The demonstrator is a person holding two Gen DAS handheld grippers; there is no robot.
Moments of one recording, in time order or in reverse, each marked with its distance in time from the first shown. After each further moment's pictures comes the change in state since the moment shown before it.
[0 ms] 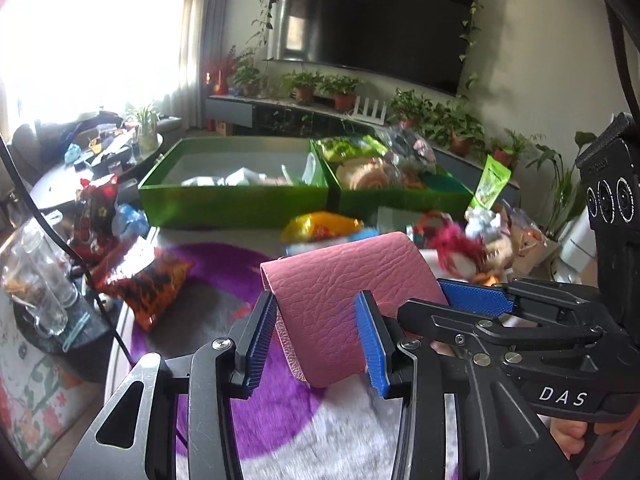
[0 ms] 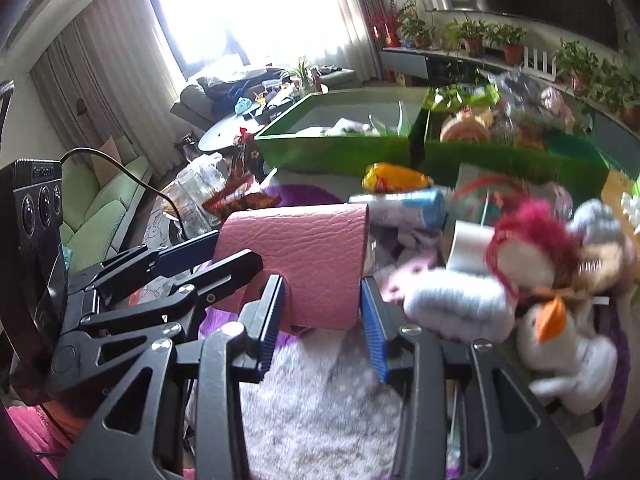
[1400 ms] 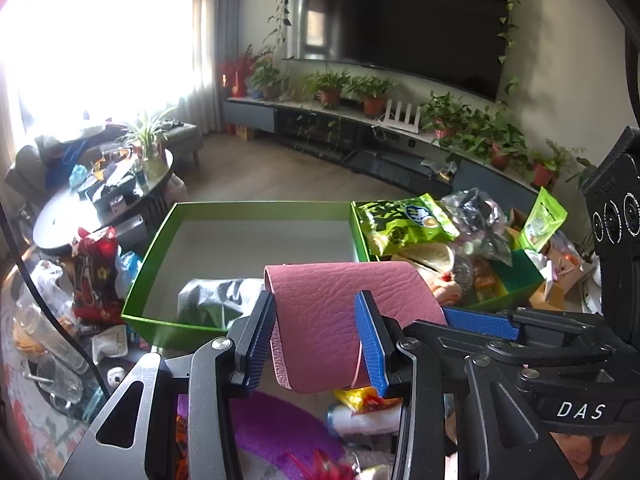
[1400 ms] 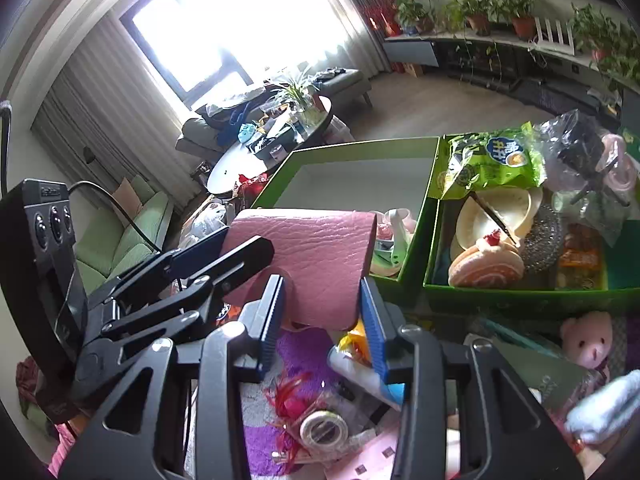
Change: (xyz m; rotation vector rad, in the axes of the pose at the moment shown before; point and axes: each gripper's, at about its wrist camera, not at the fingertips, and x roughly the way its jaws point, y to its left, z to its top) left arm 0.112 0.028 0.143 0.003 0.032 0.101; right arm 0.081 -0.079 0.148 0.159 0.042 0.152
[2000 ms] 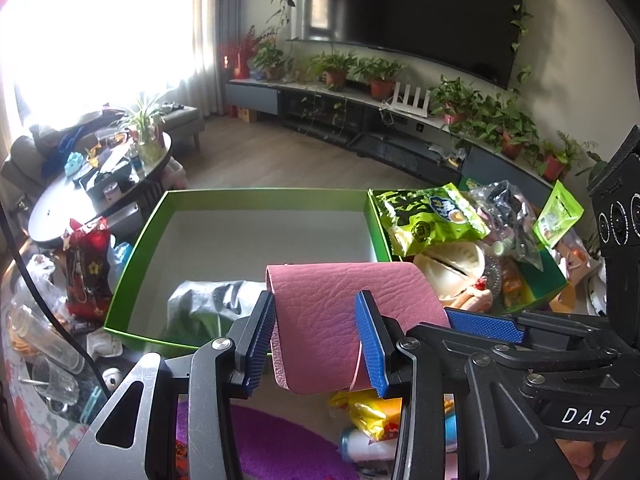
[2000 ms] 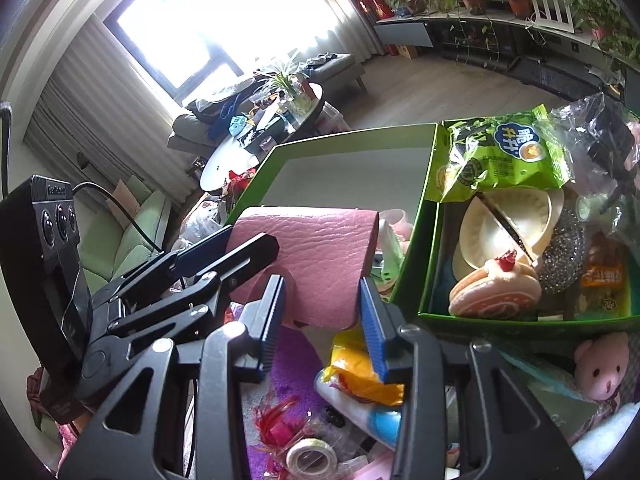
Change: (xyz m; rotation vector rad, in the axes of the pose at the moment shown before) left arm 0.047 0.011 0.010 -0.011 0.074 0.009; right arm 0.031 -0.018 0.014 0.041 0.054 0.000
